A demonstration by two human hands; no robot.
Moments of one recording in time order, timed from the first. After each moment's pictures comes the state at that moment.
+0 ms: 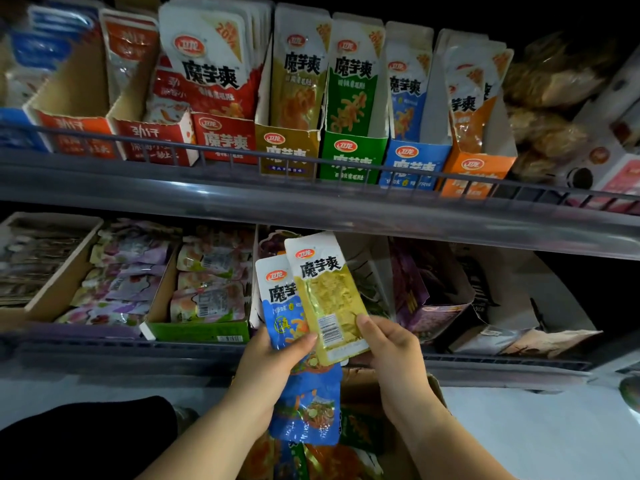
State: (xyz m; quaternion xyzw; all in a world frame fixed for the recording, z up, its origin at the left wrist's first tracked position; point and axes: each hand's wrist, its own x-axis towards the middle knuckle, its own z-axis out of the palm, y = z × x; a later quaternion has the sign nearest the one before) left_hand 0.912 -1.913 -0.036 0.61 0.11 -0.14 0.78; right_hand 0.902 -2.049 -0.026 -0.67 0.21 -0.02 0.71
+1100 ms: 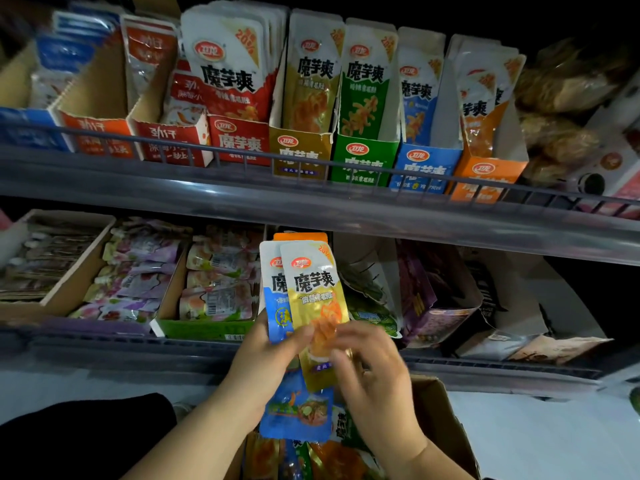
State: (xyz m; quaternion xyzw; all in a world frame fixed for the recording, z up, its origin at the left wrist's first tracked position) left_hand 0.911 -1.900 -0.021 0.64 0.05 -0.10 0.76; right_hand 0.882 -2.030 -0.040 -0.85 -0.12 -0.25 0.44
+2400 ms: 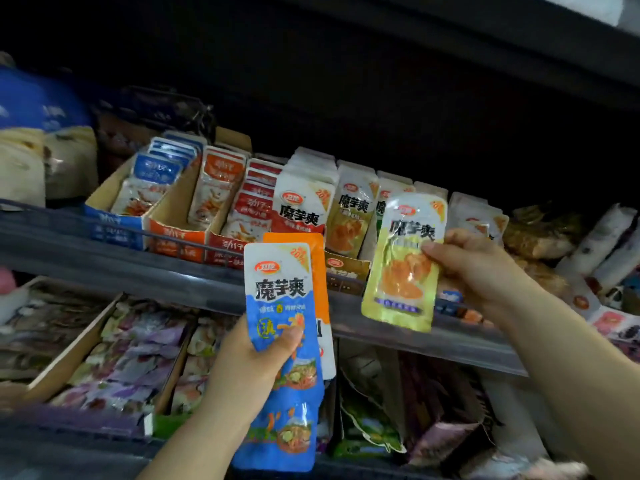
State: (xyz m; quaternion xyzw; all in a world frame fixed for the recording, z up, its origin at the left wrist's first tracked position) left_hand 0.951 -1.835 0.073 0.64 -0.02 0.08 0.77; right_hand 0.996 -2.050 0.182 -0.81 0.03 -0.09 0.58
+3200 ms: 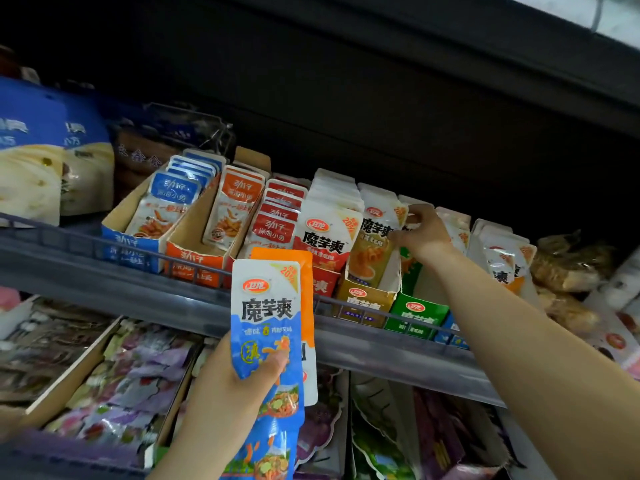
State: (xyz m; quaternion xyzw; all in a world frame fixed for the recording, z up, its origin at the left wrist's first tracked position) left_hand 0.972 -1.800 0.066 0.66 -0.02 0.12 0.74; right_hand 1.120 -2.011 0.185 -0.91 0.07 -0.21 0.36
